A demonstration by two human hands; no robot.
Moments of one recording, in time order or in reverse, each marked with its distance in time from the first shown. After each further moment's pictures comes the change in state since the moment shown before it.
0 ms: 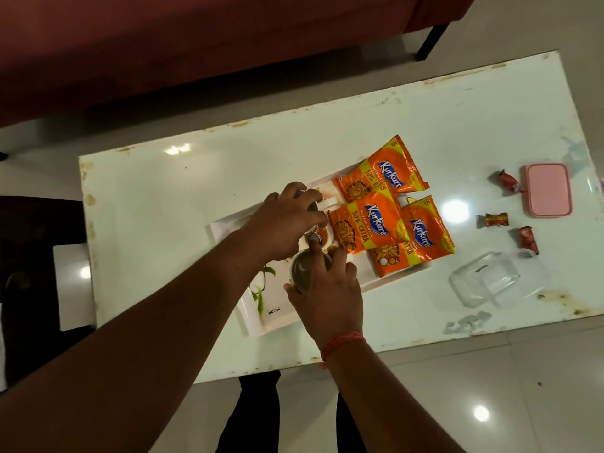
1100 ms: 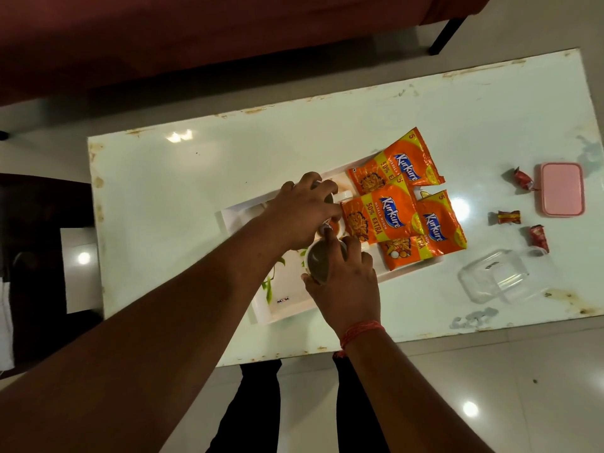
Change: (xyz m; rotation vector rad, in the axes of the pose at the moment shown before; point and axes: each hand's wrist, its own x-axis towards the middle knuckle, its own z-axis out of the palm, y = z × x) left_hand -0.003 0.004 -0.001 0.018 0.003 0.000; right_hand 0.002 0.006 -0.003 -0.005 -0.014 -0.033
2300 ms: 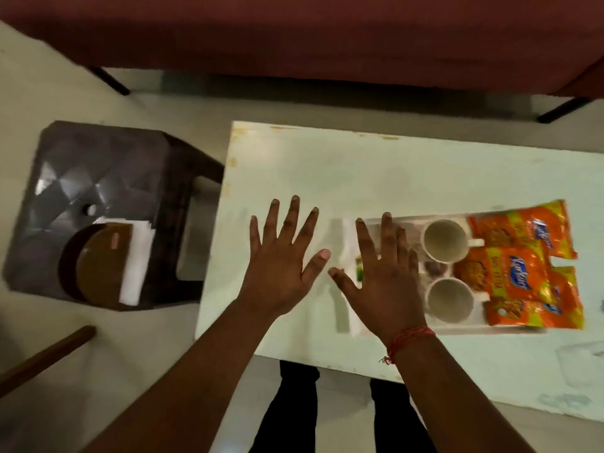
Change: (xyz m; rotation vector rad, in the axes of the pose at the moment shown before) left_hand -0.224 -0.095 0.058 -0.294 0.321 -0.656; right_hand 0.005 -0.150 0.011 -0.149 -0.097 -0.355
